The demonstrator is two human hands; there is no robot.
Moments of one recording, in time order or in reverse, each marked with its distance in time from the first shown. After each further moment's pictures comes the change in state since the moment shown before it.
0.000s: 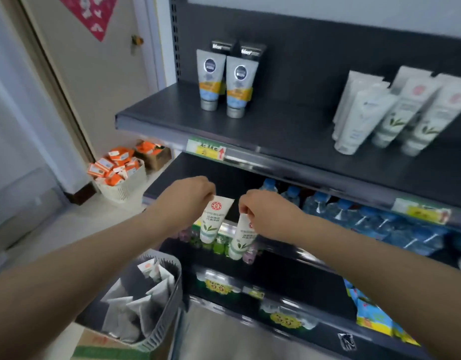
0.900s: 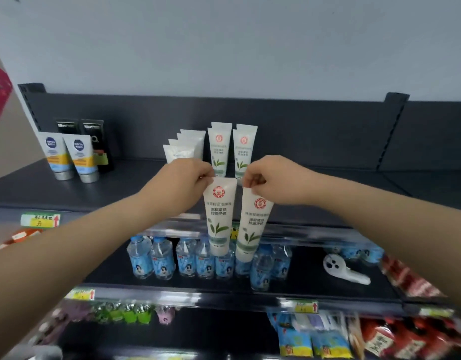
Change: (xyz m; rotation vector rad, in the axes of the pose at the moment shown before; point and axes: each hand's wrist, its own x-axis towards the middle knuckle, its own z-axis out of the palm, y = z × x) left_hand 0.119 0.335 -0.065 -0.065 0.226 0.317; right_hand -0.240 0.246 -0.162 0.128 0.318 0.149
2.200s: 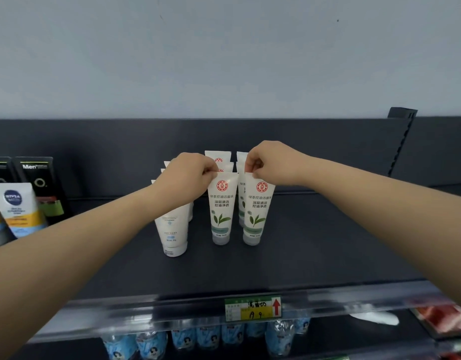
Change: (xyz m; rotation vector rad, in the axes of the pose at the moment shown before) left_hand 0.155 -0.087 0.034 -0.116 -0.037 -0.001; right_hand 0.158 0.050 -0.031 -0.089 0.119 0.203
